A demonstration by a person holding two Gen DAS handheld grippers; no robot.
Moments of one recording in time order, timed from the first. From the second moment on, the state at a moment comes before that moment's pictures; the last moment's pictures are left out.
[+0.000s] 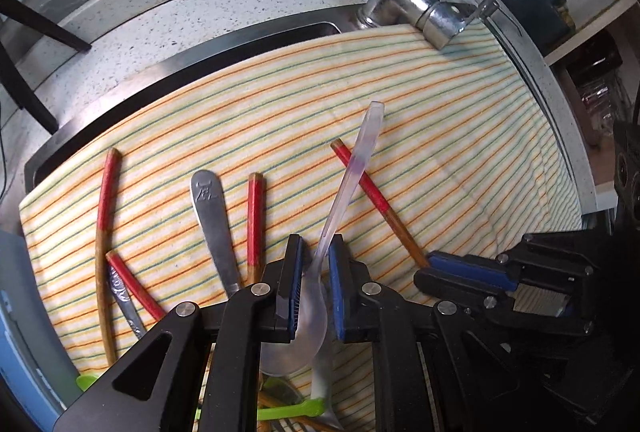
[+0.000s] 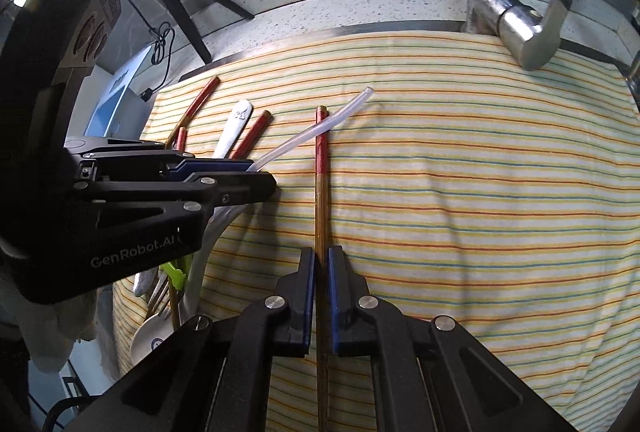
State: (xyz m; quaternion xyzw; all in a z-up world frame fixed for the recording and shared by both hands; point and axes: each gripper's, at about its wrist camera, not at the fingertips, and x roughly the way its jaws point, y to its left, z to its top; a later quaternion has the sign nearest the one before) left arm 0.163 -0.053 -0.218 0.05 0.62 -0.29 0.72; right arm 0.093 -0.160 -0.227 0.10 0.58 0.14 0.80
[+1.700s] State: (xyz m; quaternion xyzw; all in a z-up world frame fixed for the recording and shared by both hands) left arm 0.098 0.176 -0.131 -0.18 0.51 -0.20 0.81; right arm 0.085 -0.087 -0.121 0.17 0.50 0.26 0.81
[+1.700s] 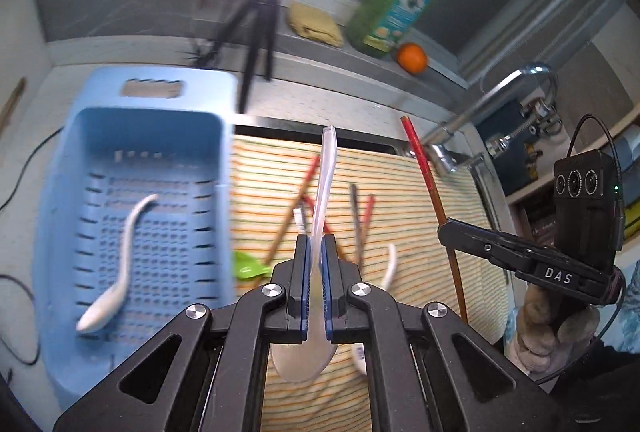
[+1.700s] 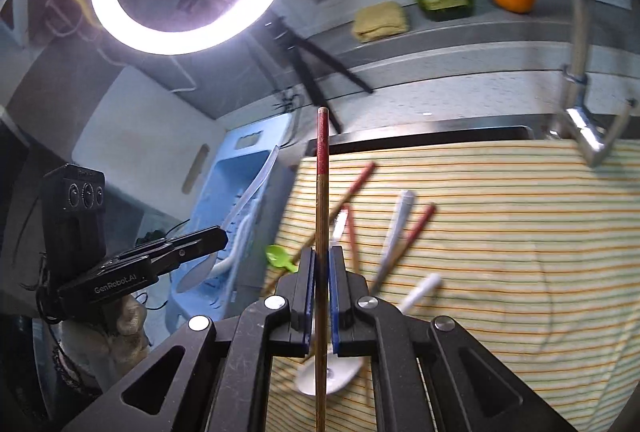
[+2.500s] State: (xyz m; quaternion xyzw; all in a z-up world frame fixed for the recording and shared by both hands) left arm 0.095 0.269 -0.196 -0.18 0.56 -0.13 0.80; right arm 0.114 0.107 -0.179 0.14 0.57 0.29 0.76
